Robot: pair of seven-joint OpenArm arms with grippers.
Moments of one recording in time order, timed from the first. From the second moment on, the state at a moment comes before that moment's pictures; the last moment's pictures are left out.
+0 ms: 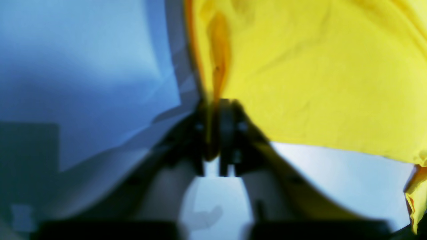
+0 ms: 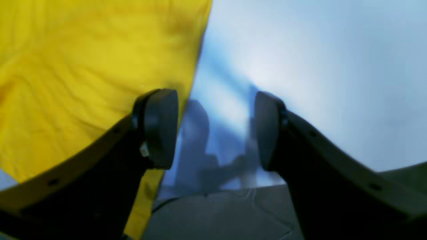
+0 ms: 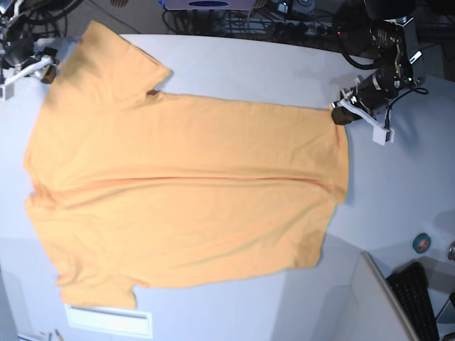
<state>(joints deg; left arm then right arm) 11.4 -13.3 -25.2 68.6 -31.4 -29.7 39.1 -16.5 -1.3 54.3 80.8 8.3 40.3 -44.3</state>
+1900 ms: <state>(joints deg) 12.6 -13.5 -24.7 70.7 -31.0 -29.6 39.9 -12.0 1.0 49.7 70.7 12.4 42.0 -44.4</state>
